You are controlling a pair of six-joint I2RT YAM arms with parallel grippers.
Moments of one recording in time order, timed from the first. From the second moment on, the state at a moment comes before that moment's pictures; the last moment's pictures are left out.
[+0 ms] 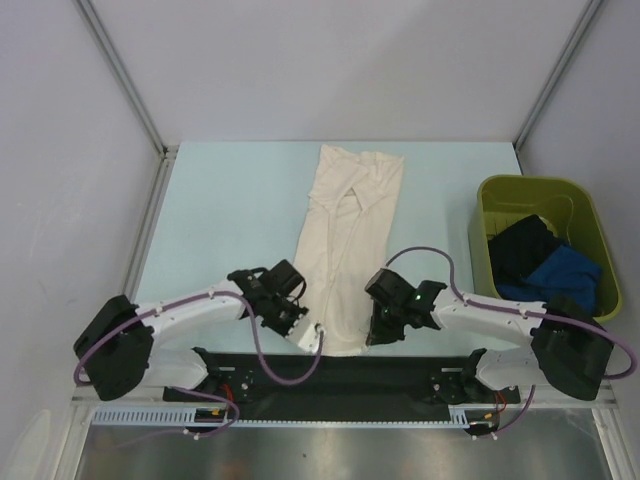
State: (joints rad) left arm -0.87 1.25 0.64 -0.68 0.31 1.32; right arm 0.99 1.30 0.64 -0.51 -0.09 1.08
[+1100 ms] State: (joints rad) left arm -0.45 2.12 1.71 -0.66 0.28 0.80; right arm 0.26 1.85 1.27 -0.42 -0.23 0.77
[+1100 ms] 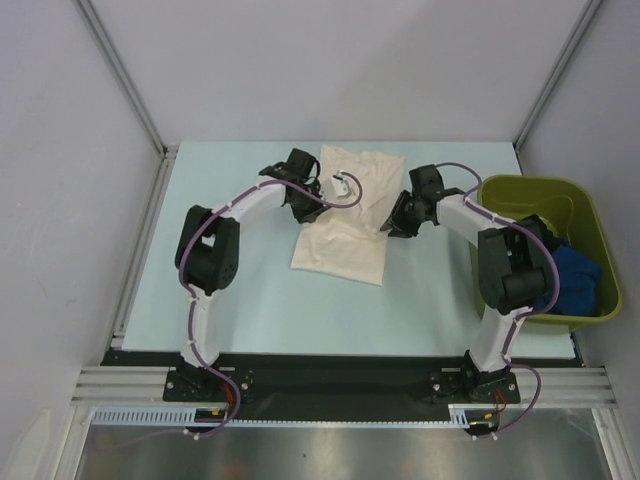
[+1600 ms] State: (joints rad) left arm -0.34 2.14 1.82 -0.54 0.11 0.53; right arm 0.28 1.71 1.32 -0.41 -0.04 0.63
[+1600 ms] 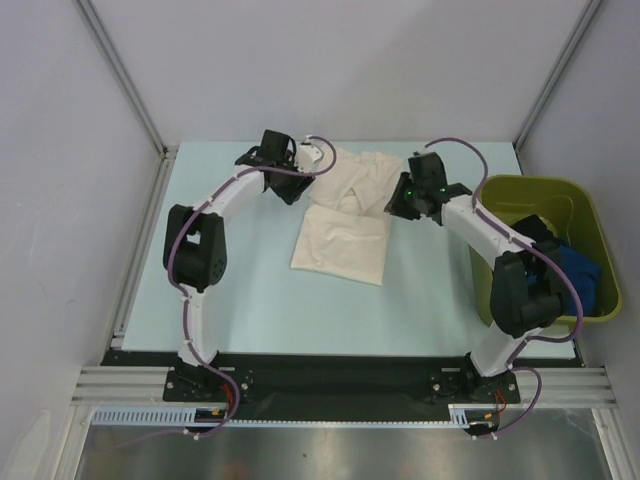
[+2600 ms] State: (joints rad) left arm -0.38 2.30 1.90 -0.54 0.07 0.24; right arm 0.22 2.00 1.34 -0.30 -0.16 0.74
